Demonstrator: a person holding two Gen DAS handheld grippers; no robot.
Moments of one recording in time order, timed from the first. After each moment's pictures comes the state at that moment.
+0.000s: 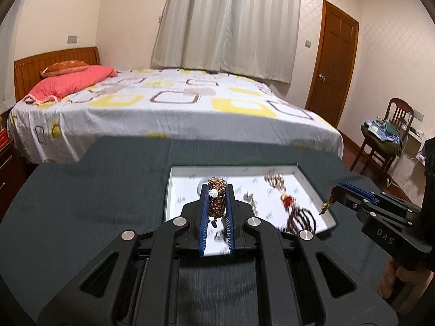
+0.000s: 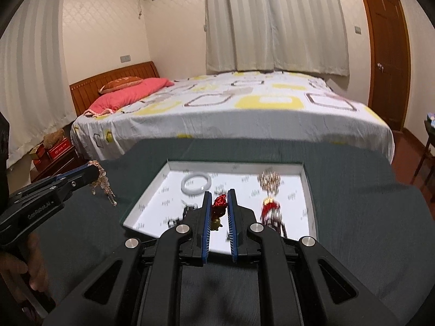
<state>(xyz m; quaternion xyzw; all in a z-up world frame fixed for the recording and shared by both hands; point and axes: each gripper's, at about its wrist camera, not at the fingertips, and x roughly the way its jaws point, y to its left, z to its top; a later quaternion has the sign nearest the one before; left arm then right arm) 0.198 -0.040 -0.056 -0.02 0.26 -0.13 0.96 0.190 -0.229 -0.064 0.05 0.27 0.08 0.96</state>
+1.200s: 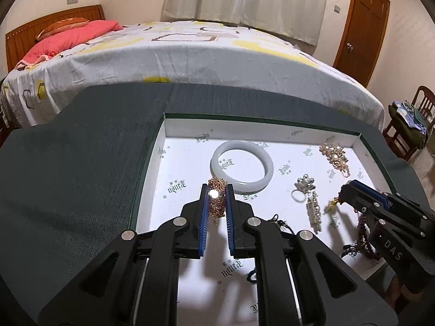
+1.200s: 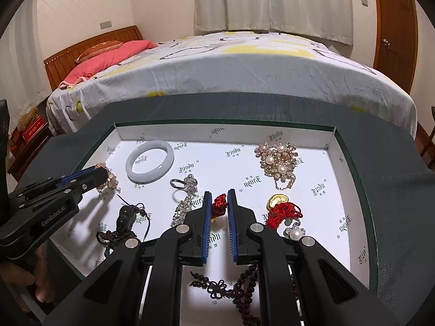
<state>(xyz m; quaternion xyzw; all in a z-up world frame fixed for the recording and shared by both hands) 0.332 -0.058 -0.176 -0.02 0.38 -0.09 0.92 0.305 -0.224 -0.169 0.04 0.37 0.05 0.93</state>
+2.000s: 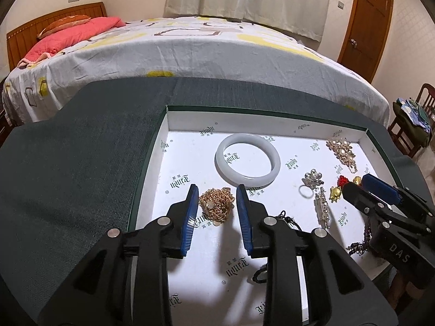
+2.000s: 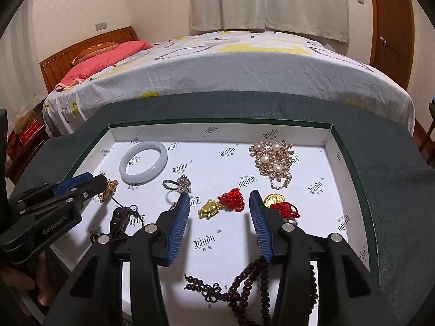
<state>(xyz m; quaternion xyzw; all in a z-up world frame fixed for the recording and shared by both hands) 0.334 -0.058 -0.181 -0.02 0.39 -0.08 0.92 0.309 -0.228 -0.171 0.05 0.37 0.04 0.93</state>
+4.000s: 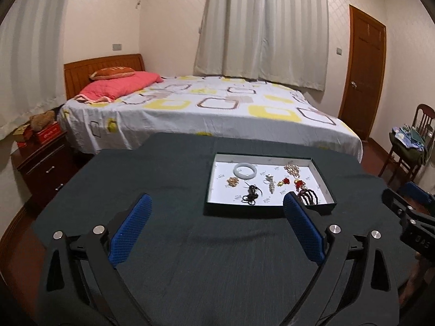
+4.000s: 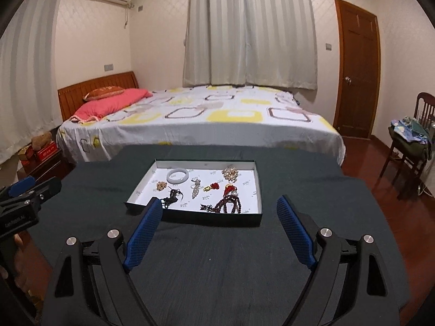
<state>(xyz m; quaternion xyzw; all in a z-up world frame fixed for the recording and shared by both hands) 0.039 -0.019 -0.006 -0.01 0.25 -0.01 0.97 0.033 -0.246 -0.013 0.03 0.24 -0.01 0.97</state>
